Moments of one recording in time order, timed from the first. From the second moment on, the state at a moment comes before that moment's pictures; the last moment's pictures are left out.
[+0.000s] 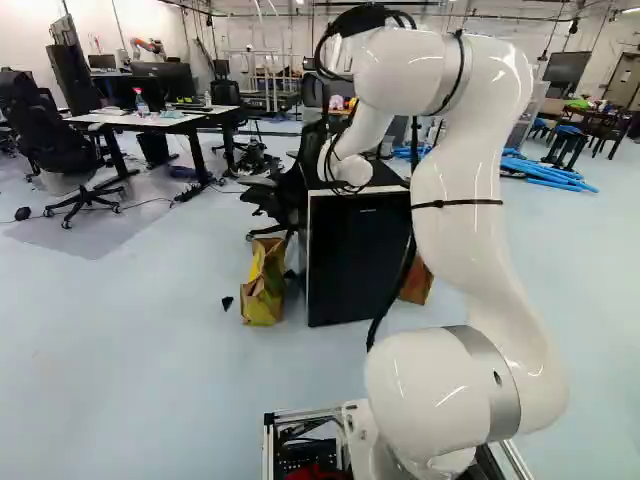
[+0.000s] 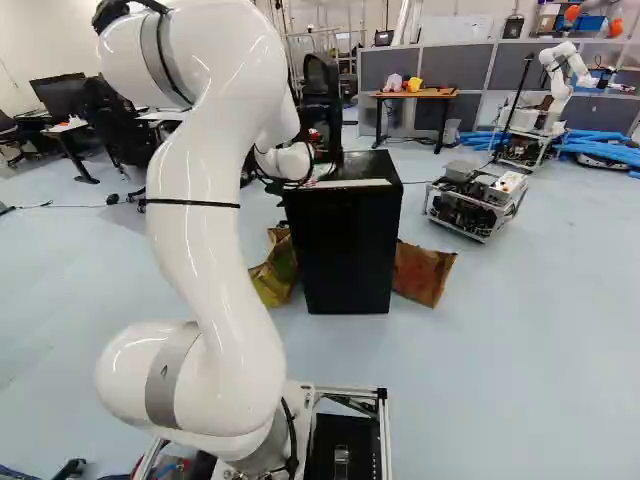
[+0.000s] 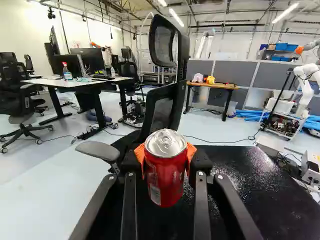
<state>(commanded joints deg) -1.1 -33.3 -67.1 -4.0 51.1 0.0</state>
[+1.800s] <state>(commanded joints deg) -0.3 4.9 -18.9 -0.9 50.2 0.0</state>
